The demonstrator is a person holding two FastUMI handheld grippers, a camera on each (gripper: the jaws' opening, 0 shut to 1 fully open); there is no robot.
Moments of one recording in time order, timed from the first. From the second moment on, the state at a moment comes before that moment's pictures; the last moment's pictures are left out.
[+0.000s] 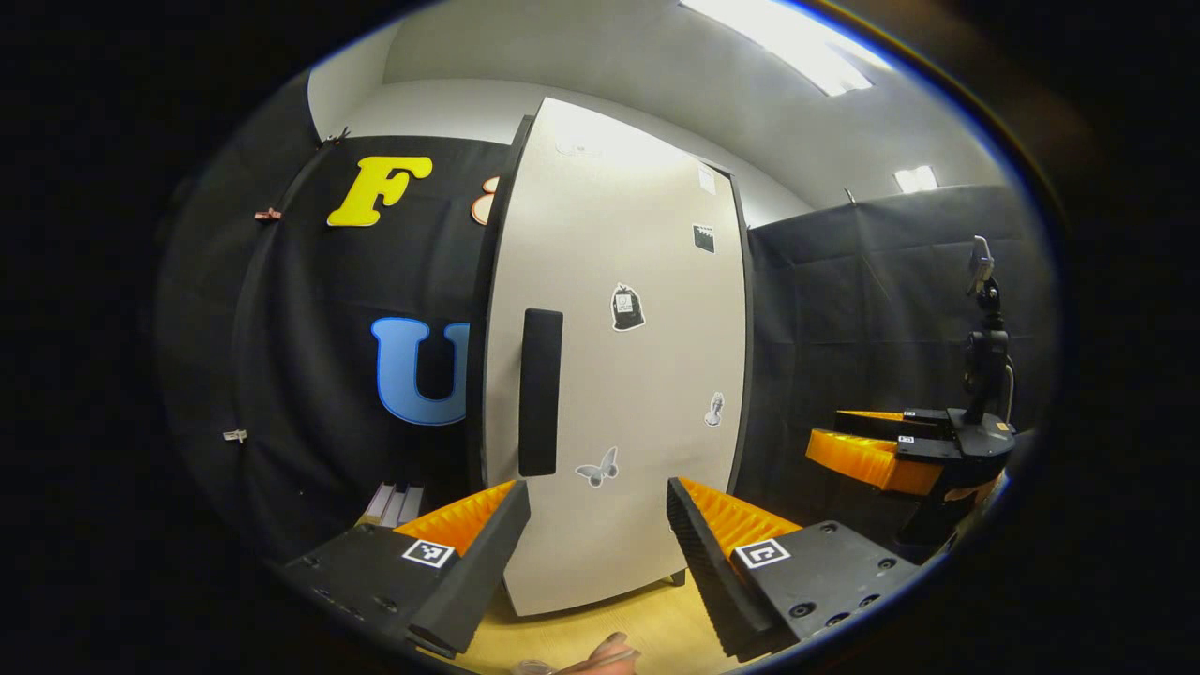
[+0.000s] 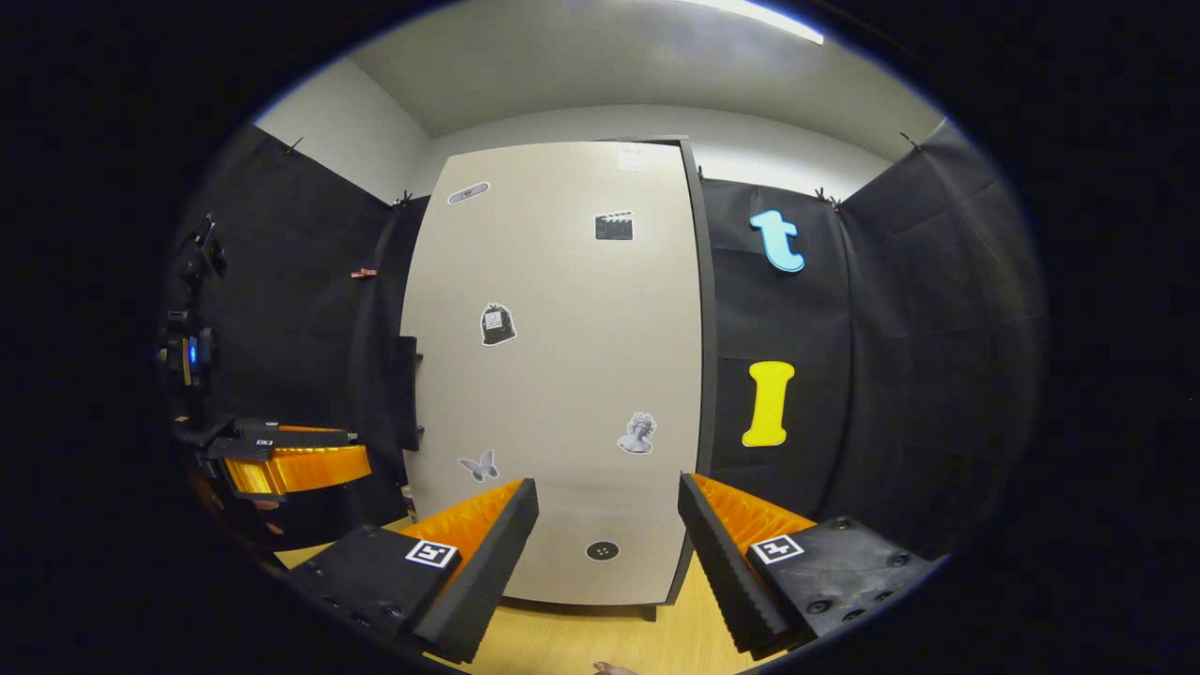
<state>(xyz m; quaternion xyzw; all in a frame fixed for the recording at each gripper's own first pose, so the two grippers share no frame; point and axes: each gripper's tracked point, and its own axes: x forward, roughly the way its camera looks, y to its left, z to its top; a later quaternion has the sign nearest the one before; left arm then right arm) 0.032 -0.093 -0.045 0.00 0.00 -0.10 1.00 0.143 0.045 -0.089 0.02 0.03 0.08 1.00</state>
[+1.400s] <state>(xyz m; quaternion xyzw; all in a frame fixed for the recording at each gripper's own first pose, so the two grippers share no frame) 0.049 -0.095 -0.045 0.01 -0.01 -0.10 1.00 0.128 0.038 -0.089 0.04 0.04 0.09 0.99</state>
